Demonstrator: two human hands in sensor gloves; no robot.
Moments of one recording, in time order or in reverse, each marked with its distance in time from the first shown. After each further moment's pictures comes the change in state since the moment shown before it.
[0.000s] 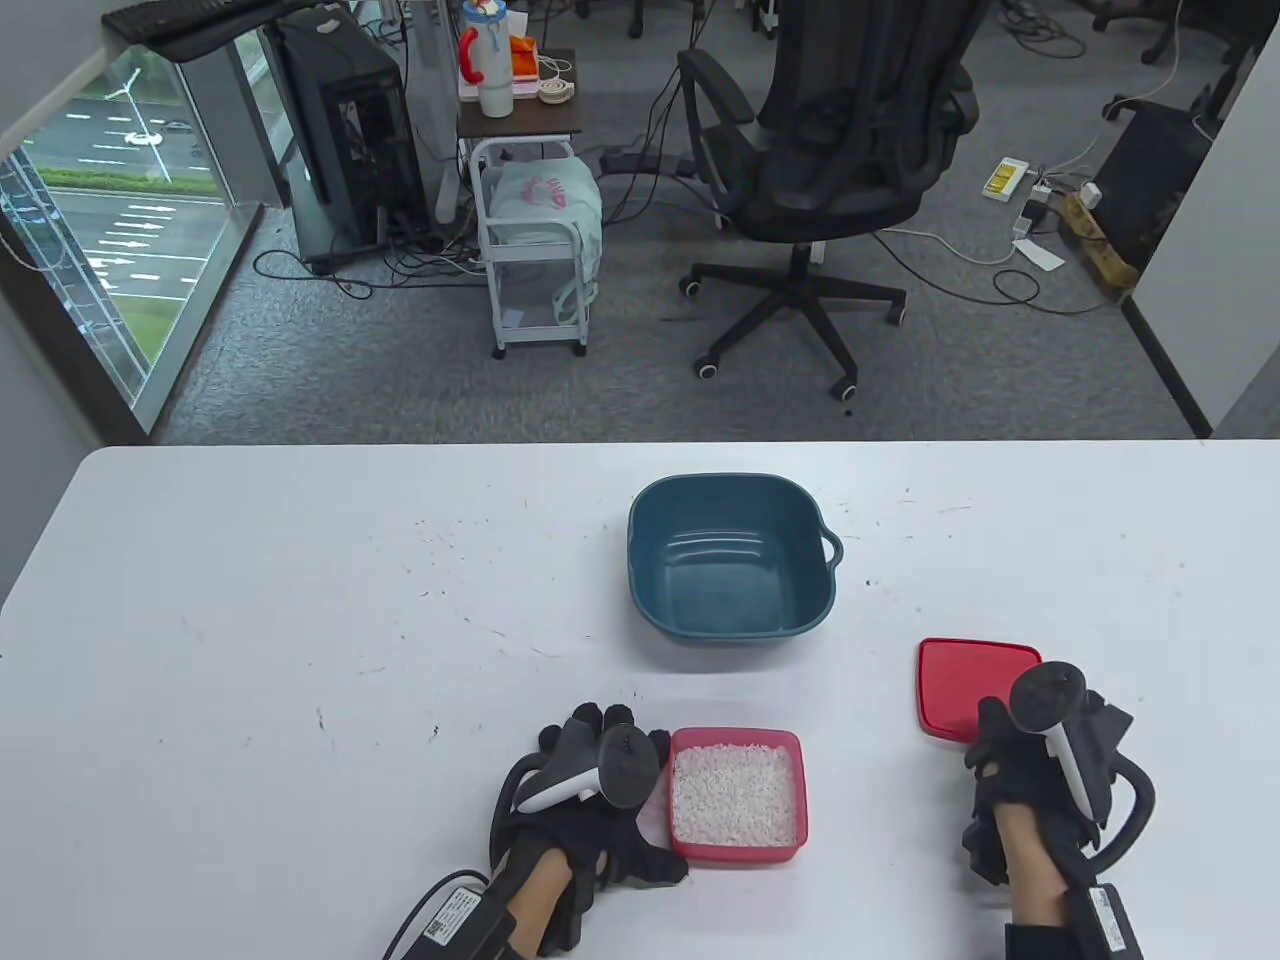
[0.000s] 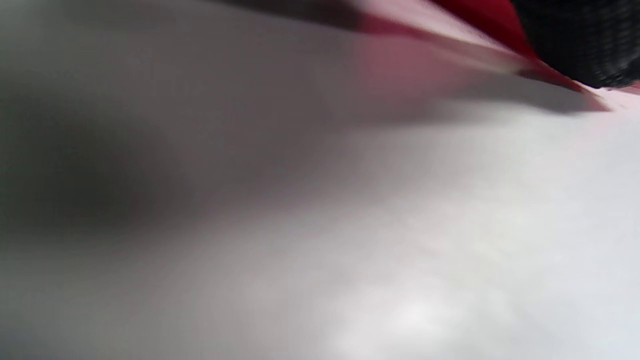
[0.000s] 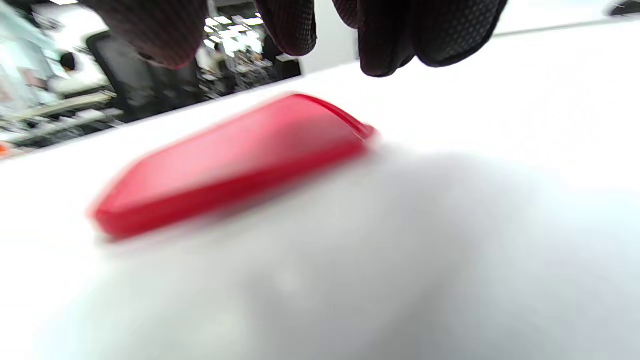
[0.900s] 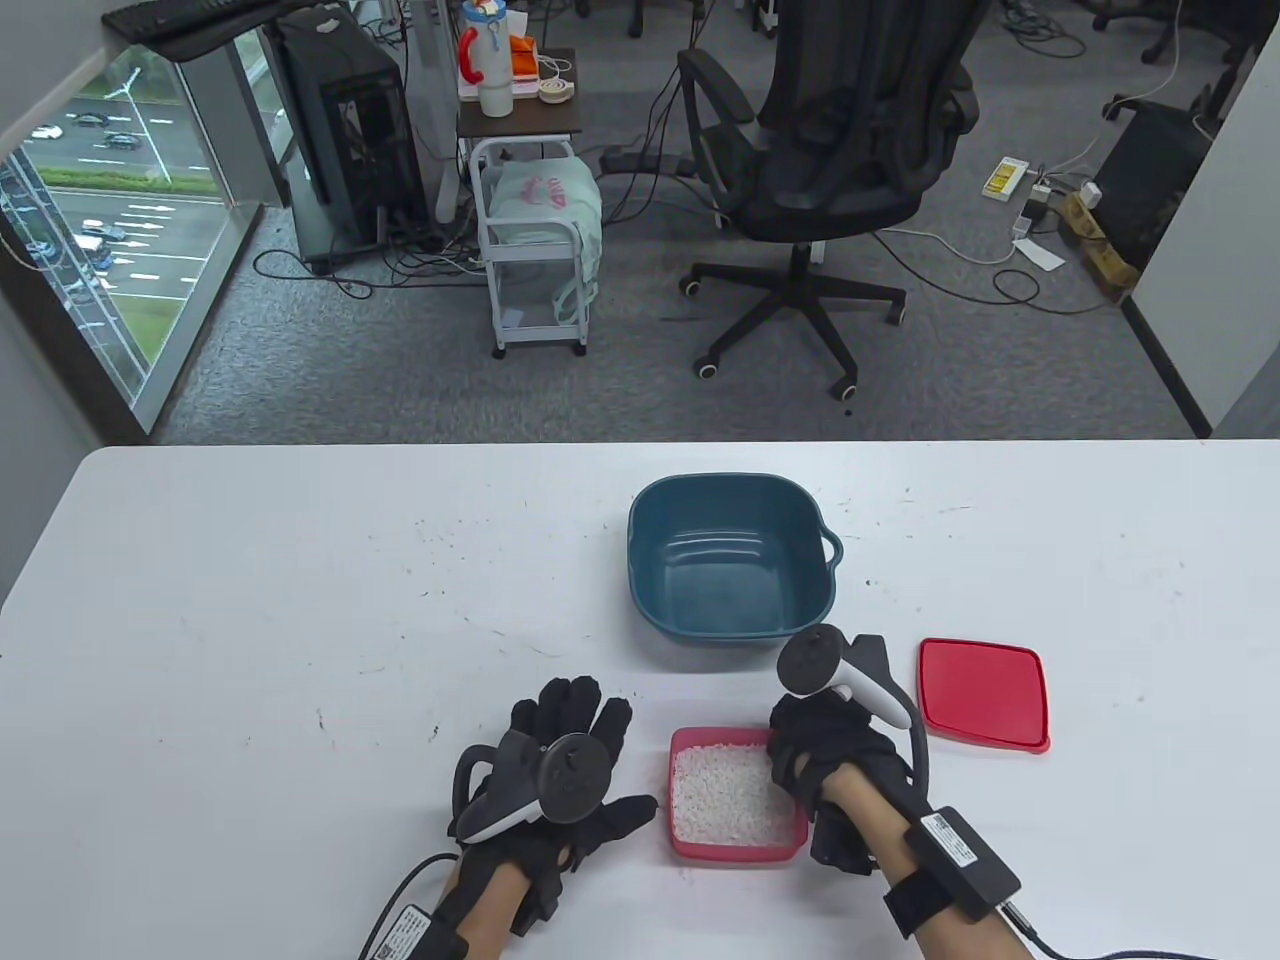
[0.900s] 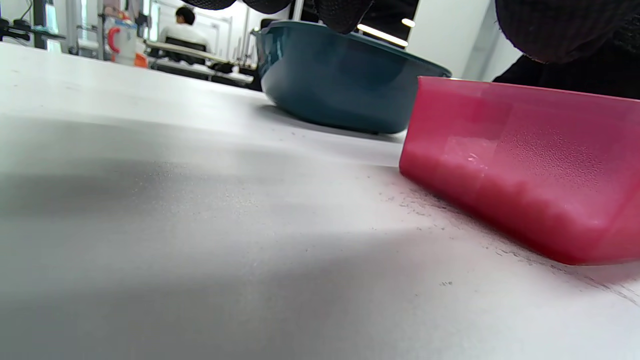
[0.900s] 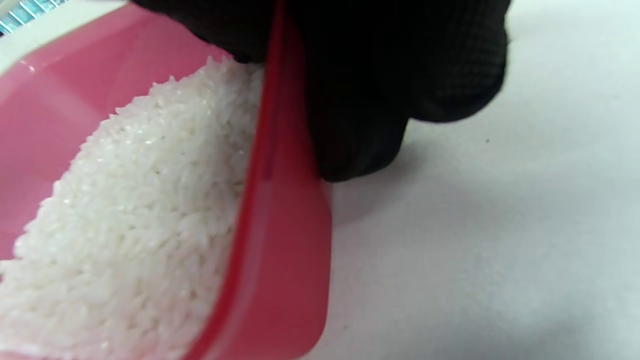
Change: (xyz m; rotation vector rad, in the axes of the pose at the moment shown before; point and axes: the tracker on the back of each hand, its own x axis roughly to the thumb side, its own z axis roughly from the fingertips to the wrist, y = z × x) left_hand -0.010 0.033 0.044 0.427 -0.018 -0.037; right_hand 0.150 0.075 0.033 0.737 -0.398 0.143
